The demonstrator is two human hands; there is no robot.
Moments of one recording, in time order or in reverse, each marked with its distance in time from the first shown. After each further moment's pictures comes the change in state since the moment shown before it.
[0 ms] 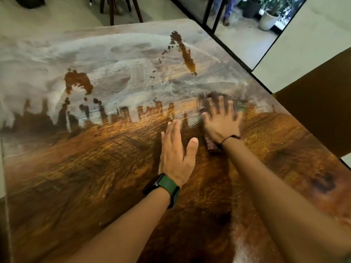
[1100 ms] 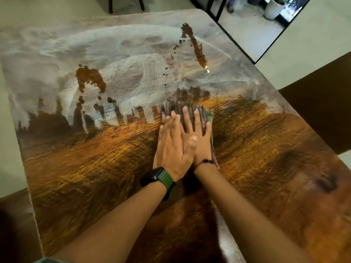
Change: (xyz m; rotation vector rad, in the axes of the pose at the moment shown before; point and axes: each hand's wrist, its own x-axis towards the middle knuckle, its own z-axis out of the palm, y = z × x) left_hand 0.019 -0.017 -0.043 0.168 -0.066 0.043; right_hand -0.058 -0.102 0.028 -0.153 0.036 -0.264
